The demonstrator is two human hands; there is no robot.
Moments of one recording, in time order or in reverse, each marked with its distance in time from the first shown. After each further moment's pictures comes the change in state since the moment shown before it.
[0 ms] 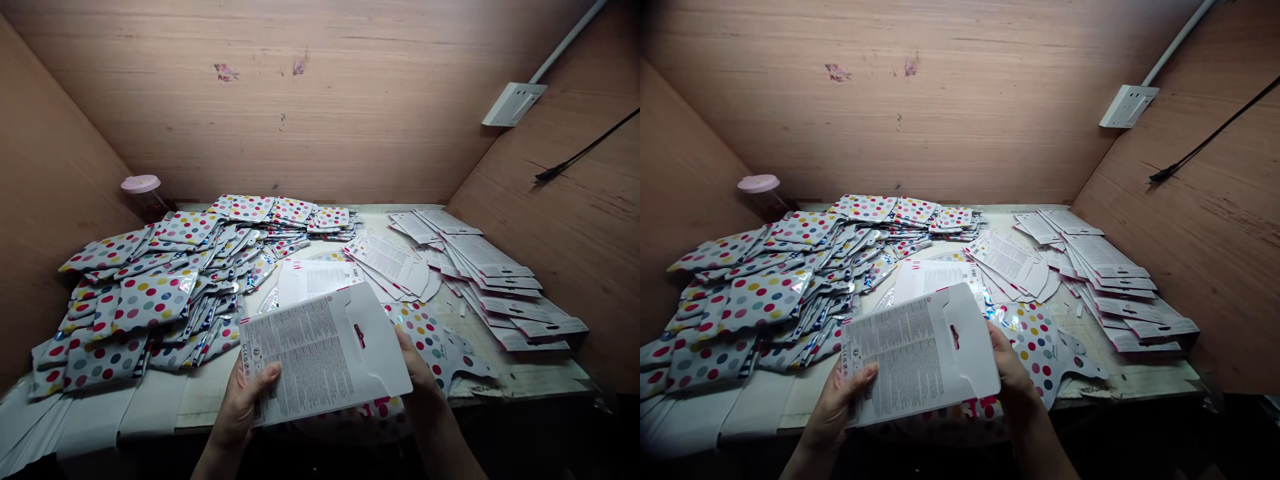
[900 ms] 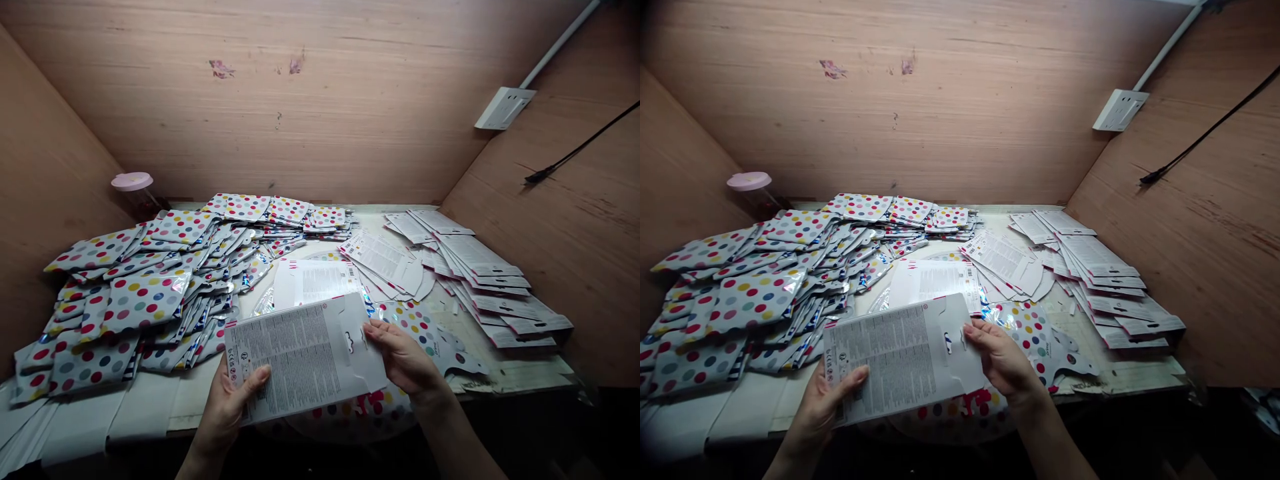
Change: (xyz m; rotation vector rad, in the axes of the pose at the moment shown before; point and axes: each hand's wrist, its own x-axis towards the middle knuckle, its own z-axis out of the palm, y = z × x) left_hand 0.001 0.004 -0.011 0.123 0.074 0.115; right_hand 0.010 -0.011 -0.010 0.294 -0.110 0.278
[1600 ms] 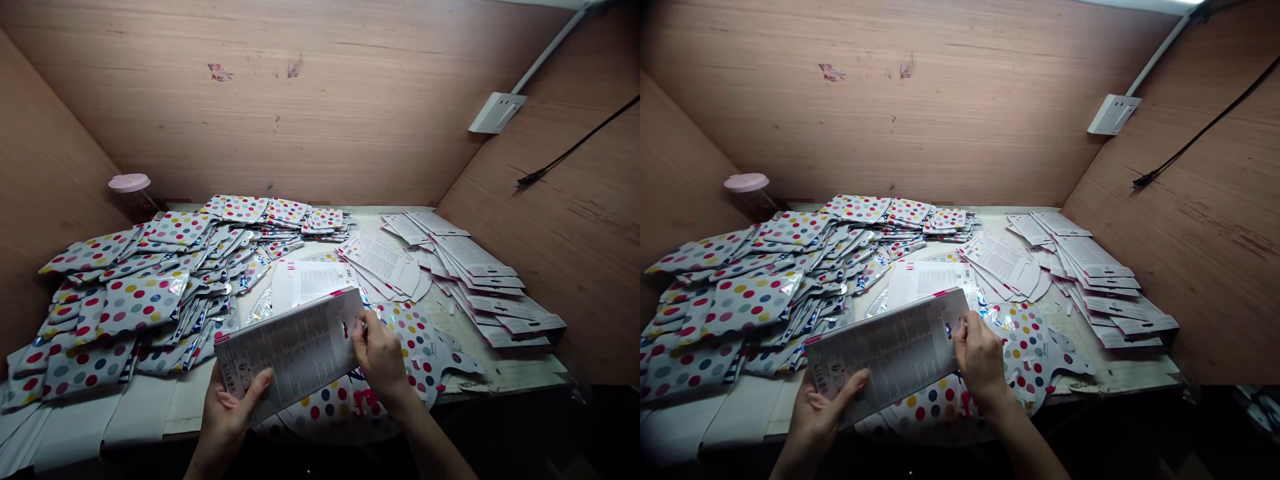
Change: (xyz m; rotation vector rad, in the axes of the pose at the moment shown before) left_hand -0.009 -0.004 0.007 0.136 0.118 0.189; right_hand 0.014 0.027 0.008 -1.407 0.564 -1.015
